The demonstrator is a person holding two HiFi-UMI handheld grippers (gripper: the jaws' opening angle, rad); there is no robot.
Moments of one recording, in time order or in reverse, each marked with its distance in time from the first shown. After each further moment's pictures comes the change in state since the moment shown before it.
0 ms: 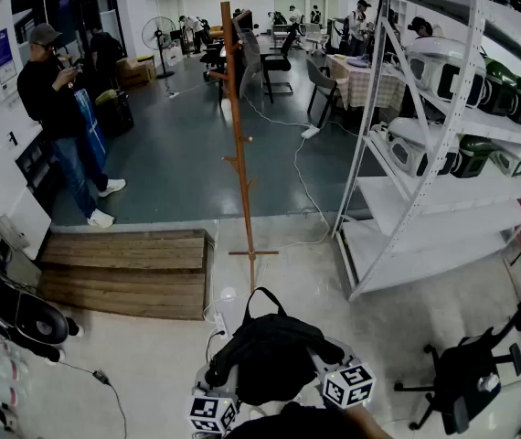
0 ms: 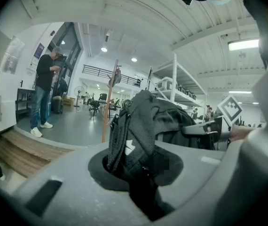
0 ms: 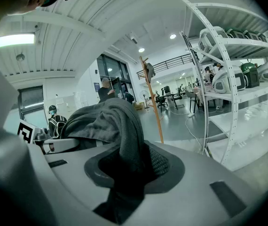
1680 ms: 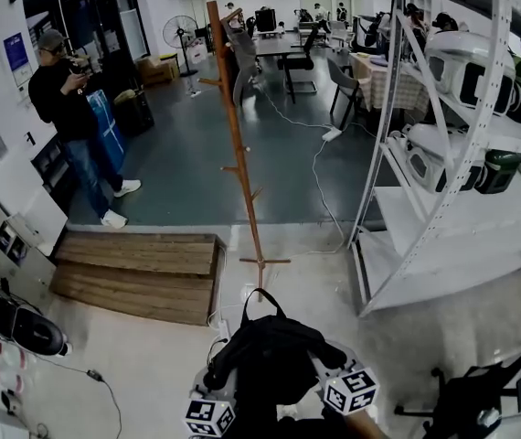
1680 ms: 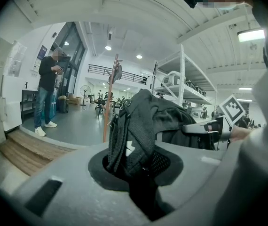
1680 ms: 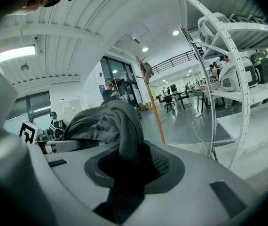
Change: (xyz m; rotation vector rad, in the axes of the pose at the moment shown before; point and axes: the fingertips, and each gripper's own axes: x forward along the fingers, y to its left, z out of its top) left arm 0.096 -0.040 0.021 -0.010 0.025 0.095; right arm 0.035 -0.099 0.043 0.003 -0.002 0.115
